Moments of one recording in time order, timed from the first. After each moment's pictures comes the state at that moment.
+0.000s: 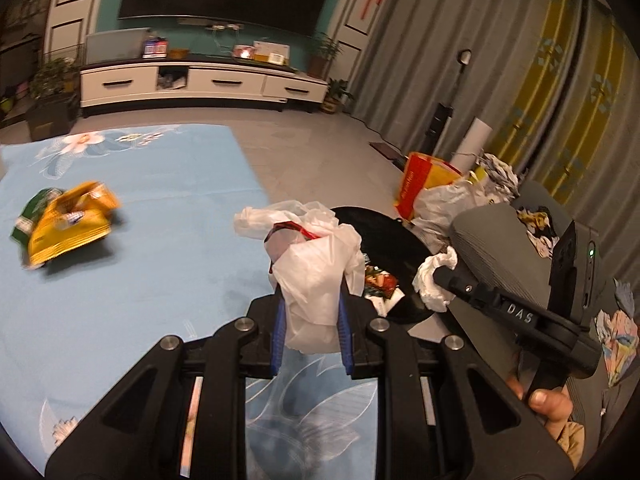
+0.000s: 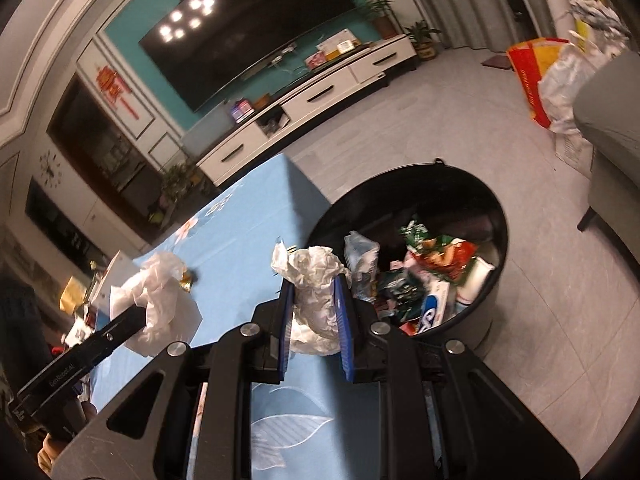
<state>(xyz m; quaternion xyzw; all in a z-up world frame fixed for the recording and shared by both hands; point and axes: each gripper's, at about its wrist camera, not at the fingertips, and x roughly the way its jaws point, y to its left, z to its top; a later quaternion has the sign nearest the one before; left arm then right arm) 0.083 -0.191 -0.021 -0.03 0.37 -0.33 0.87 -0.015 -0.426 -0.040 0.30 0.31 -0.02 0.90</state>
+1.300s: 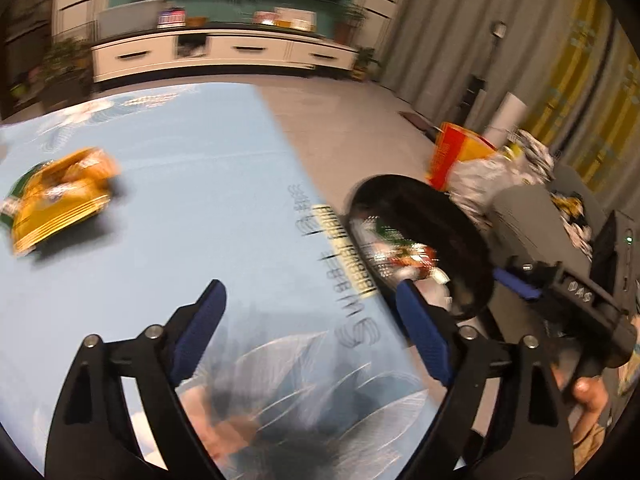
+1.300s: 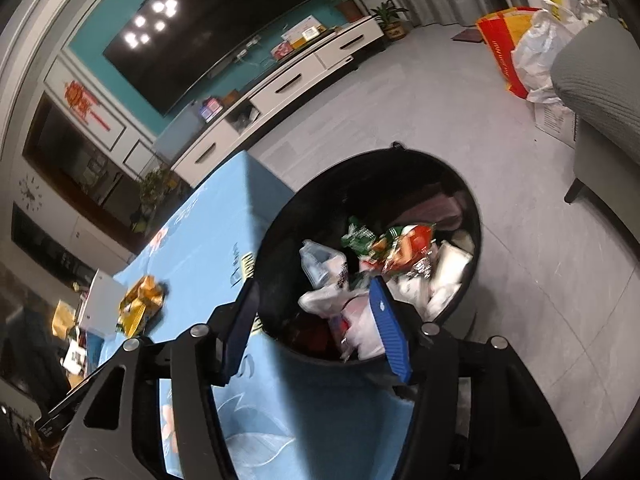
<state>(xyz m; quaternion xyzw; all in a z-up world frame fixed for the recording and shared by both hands) 0.111 -0.190 -0.060 -0.02 0.43 -0.25 0.87 0.001 -0.436 -0.053 0.32 0.35 -0.04 0.88</state>
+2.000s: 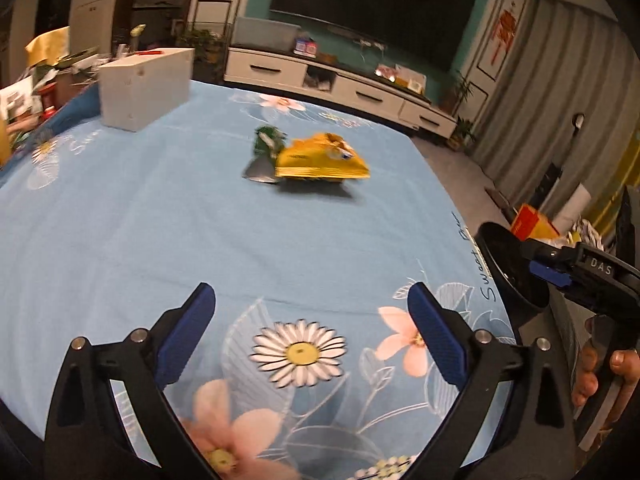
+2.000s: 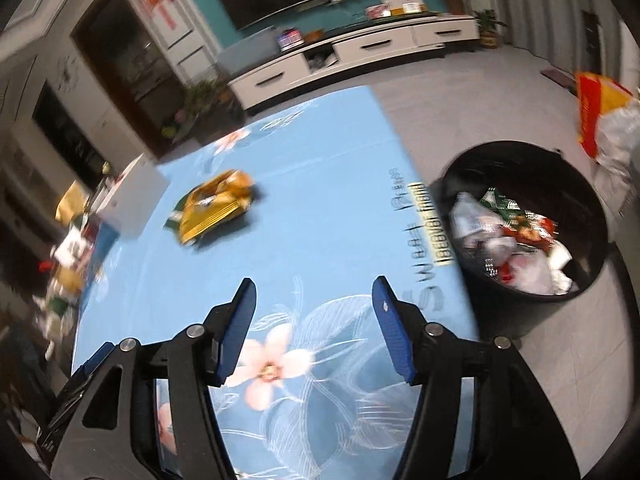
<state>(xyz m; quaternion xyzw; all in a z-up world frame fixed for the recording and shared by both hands) 0.024 0.022 -0.053 -0.11 0.38 -0.09 0.92 0.034 -0.247 -0.016 0.18 0.41 0.06 0.89</state>
